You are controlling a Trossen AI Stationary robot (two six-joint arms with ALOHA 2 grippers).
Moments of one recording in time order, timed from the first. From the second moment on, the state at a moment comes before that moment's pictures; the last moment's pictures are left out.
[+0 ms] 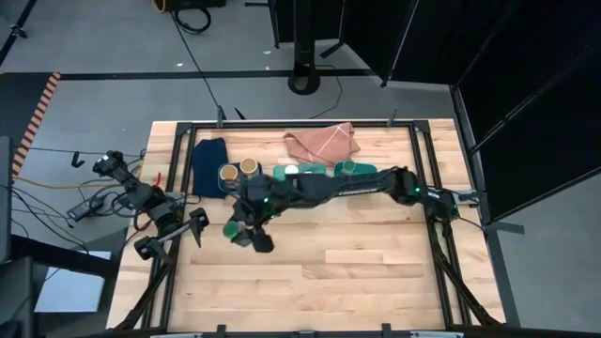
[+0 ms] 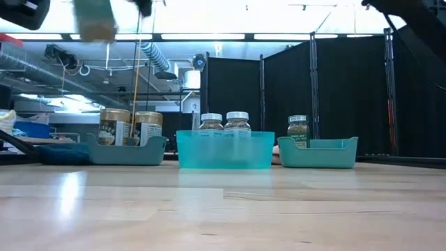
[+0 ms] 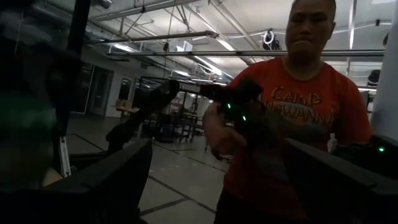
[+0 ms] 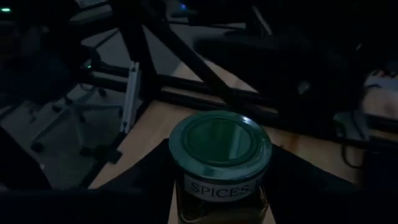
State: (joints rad) left arm -0.66 0.00 0.01 0.39 0.19 -0.29; right arm 0.09 2.30 2.30 -0.46 -0.33 -0.04
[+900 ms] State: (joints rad) left arm -0.42 0.00 0.01 0.41 0.28 -0.34; right arm -0.07 1.89 2.30 -1.09 -0.33 -0.21
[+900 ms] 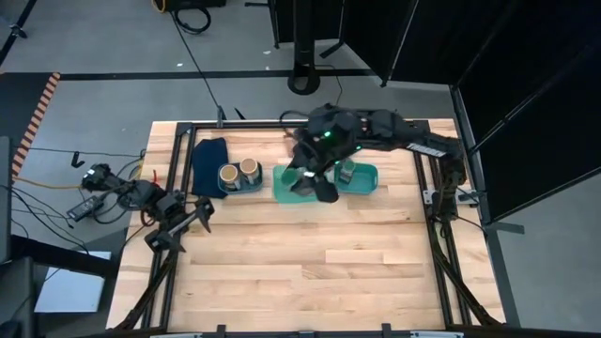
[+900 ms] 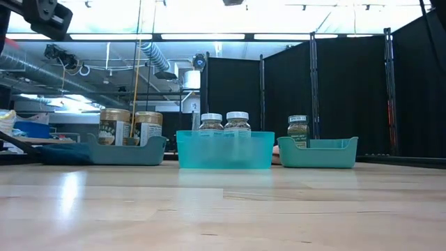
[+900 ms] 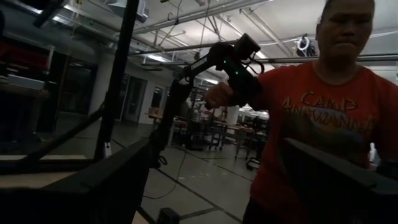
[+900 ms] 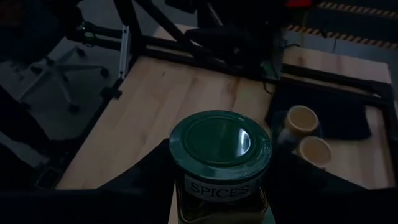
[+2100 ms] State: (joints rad) left arm -0.21 0.00 0.01 0.43 0.26 -0.36; right arm -0.31 0.86 0.87 -0.31 -0.16 0.11
